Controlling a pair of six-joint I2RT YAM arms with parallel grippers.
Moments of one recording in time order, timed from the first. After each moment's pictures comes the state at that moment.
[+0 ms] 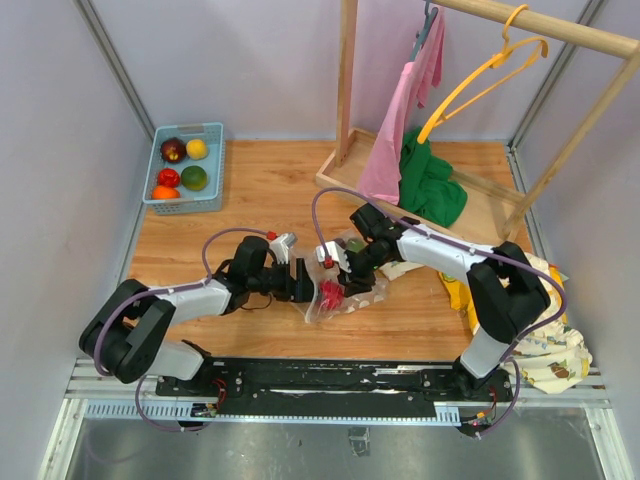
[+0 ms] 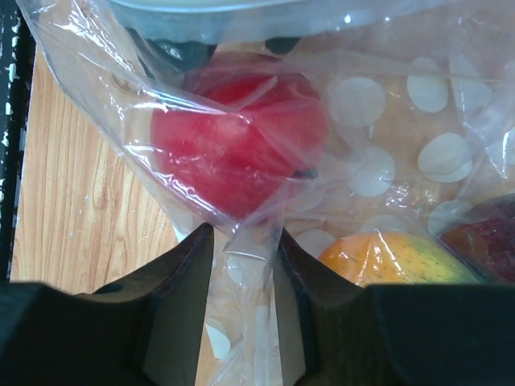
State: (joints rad) left arm -0.55 1.37 0.42 0.30 0.59 -0.60; right arm 0.67 1.68 1.08 -0.64 -0.69 -0.98
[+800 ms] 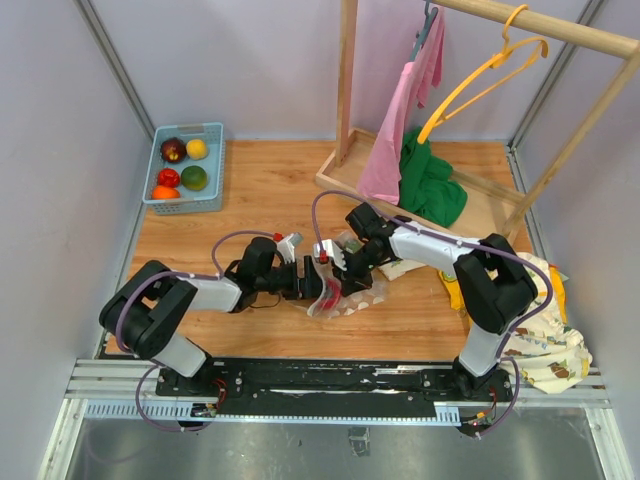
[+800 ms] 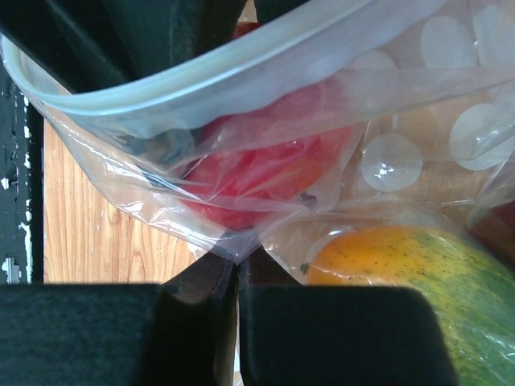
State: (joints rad) left arm -0.58 1.52 0.43 0.51 0.60 -0.75; right arm 0.67 1.76 1.12 -0.65 -0.70 -0.86
